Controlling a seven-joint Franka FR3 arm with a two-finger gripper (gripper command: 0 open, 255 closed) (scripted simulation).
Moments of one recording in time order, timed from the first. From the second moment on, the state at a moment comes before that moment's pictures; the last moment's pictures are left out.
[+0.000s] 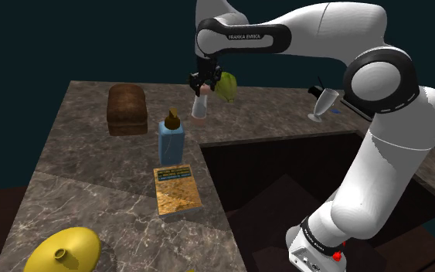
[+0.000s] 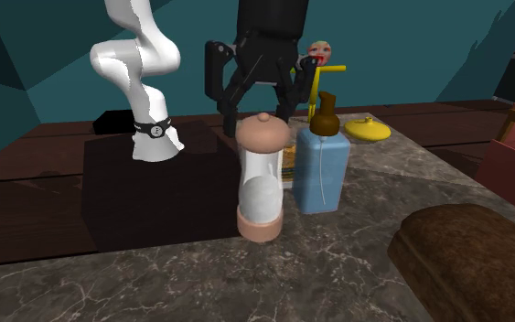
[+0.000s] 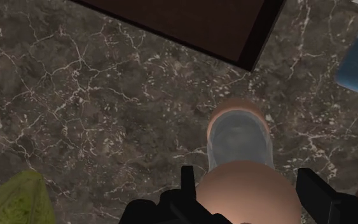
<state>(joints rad) 0.02 0.27 0.16 -1.59 -0.23 1.85 0.24</state>
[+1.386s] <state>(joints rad) 0.04 0.30 0.16 -1.27 -0.22 1.56 0.20</state>
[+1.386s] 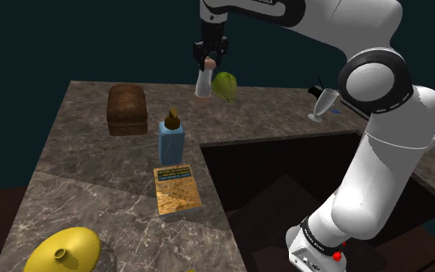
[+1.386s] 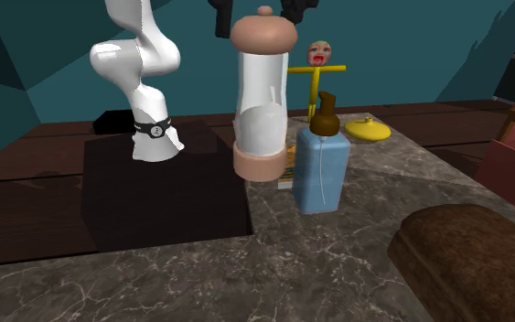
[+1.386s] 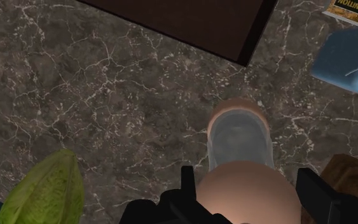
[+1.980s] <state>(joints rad) 0.06 0.37 0.16 -1.03 -0.24 1.40 0.17</state>
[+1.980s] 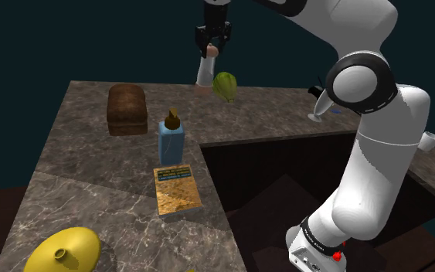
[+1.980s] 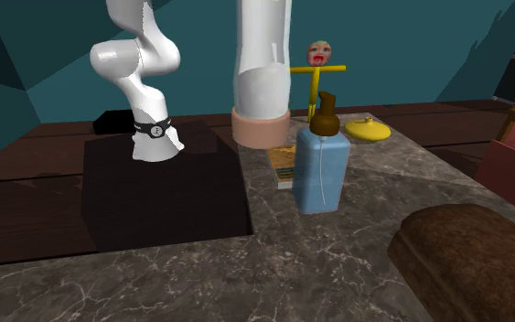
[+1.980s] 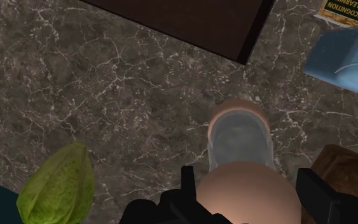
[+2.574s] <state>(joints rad) 0.14 0.34 0.20 -1.10 -0.24 1.41 0.30</state>
